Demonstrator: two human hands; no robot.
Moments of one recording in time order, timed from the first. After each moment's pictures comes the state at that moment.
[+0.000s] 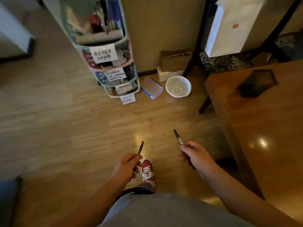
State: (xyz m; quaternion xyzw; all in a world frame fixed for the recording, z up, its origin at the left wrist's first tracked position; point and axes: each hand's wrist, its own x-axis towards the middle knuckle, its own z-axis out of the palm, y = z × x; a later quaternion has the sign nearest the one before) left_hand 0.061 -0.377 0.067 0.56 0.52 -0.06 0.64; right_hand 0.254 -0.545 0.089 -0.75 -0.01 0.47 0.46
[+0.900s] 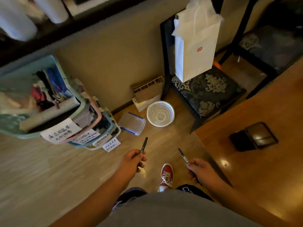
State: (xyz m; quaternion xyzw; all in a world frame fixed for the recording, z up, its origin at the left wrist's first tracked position) left_hand 0.403 -0.180 0.096 0.65 0.42 -0.13 0.62; right_hand 0.486 -0.427 0.065 -0.76 0.13 0.45 0.46
